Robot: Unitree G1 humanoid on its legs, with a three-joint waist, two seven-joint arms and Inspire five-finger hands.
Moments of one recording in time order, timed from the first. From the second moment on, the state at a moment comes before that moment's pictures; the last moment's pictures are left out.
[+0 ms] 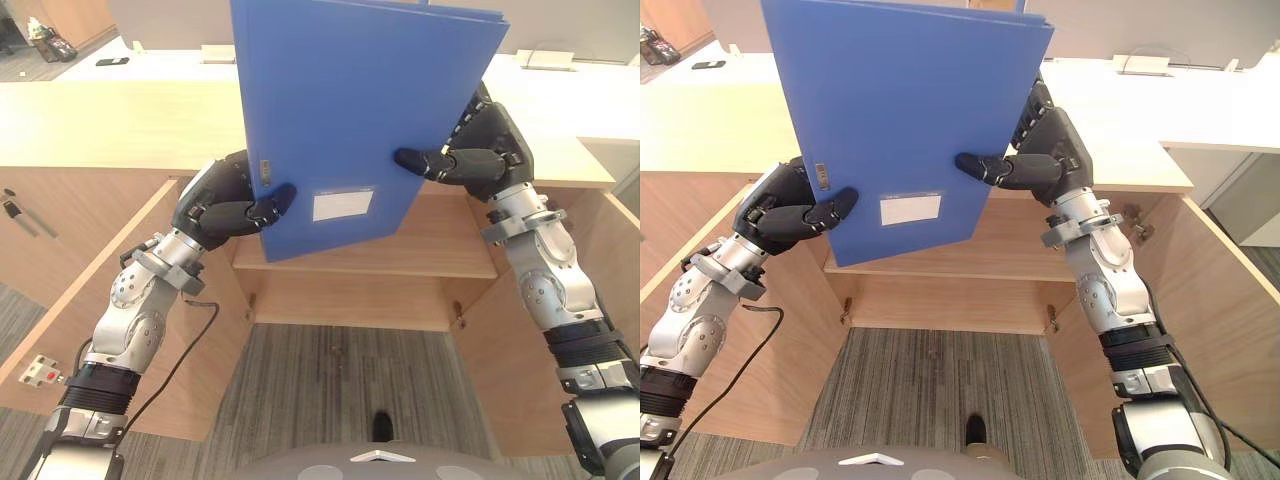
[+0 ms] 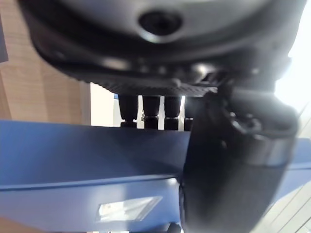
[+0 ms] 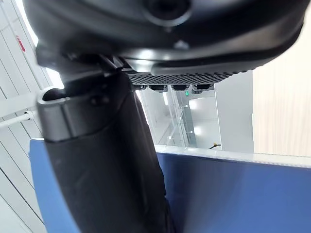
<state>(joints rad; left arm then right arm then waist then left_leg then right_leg) -0.17 0.64 -0.07 0.01 -0.83 -0.17 -0.49 -0.43 -0.63 0.12 0.13 0.83 -0.18 0.23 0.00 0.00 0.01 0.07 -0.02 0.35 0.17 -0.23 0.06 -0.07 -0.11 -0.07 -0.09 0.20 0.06</state>
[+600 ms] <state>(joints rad) -0.24 0.75 -0.25 0.13 -0.99 -0.14 -0.58 -0.62 -0.82 0.52 0.22 1.11 -0.07 0.49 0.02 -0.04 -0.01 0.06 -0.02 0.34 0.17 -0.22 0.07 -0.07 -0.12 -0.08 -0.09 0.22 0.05</state>
